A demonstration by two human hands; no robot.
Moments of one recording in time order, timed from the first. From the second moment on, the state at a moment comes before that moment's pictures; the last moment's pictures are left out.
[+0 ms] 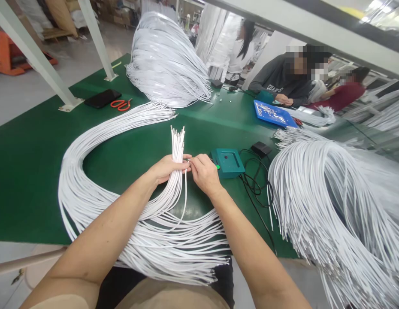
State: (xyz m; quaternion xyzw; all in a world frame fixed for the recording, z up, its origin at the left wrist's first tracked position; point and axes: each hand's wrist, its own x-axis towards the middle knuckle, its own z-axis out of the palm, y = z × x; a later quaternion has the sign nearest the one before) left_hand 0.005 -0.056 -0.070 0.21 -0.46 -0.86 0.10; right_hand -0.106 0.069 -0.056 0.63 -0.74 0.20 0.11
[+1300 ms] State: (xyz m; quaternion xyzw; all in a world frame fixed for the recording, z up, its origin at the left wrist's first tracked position) left_hand -0.016 -0.060 -0.097 0.31 -0.73 -0.58 0.17; right_hand -0.167 0.077 -0.062 0.43 -0.88 0.09 0.16
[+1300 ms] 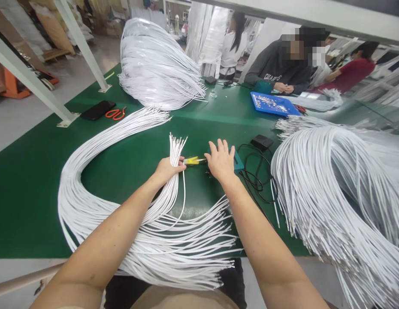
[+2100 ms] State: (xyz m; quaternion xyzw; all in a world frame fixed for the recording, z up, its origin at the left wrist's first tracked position) left_hand 0.005 -0.056 -0.069 0.26 -0.56 -0.77 0.15; right_hand -0.041 0.096 -0.035 0.52 -0.83 0.03 -0.20
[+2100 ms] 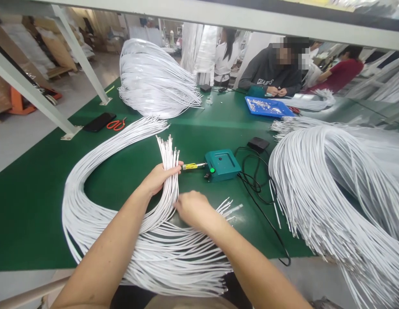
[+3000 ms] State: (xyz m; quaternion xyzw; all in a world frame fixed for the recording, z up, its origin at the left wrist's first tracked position) left_hand 0.005 -0.051 -0.062 0.21 -0.62 -0.73 0.20; right_hand -0.097 0.048 -0.039 0.30 -0.80 0.48 -0.21
